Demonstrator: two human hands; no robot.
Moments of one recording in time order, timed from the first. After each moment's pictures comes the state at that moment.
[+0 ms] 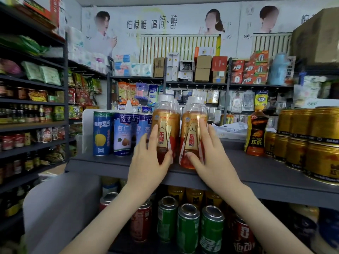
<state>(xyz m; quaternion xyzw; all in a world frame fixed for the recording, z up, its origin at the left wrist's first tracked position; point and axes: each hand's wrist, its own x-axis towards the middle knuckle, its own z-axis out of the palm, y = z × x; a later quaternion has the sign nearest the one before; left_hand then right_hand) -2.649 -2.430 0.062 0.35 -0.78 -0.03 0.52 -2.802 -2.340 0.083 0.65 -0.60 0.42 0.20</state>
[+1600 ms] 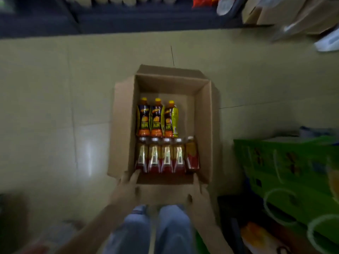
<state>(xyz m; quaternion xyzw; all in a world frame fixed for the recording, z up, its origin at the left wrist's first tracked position) -2.028 -2.344 -0.810 0.81 -0.28 -0.51 0.00 -2.210 -2.488 -0.810 0.75 -0.50 -0.31 -0.31</state>
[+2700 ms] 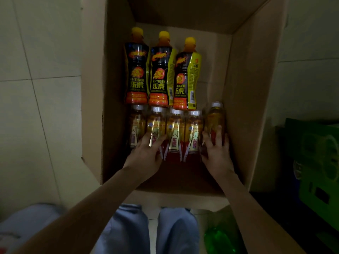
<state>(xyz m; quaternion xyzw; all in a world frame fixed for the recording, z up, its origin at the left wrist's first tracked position) -2.041 -2.417 -1.022 0.80 -0.31 -0.51 0.04 -2.202 -2.582 -1.052 0.83 -0.35 -0.37 -0.22</state>
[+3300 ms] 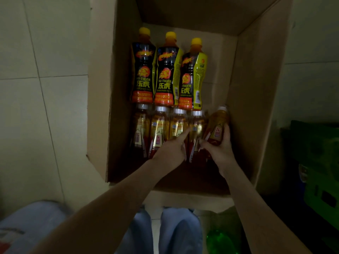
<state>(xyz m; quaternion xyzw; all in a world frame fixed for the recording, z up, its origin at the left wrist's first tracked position) -2.057 -2.472 -1.017 0.74 -0.21 -0.61 0.18 -2.178 -2.589 -1.043 0.49 -0.63 -0.13 -0.58</state>
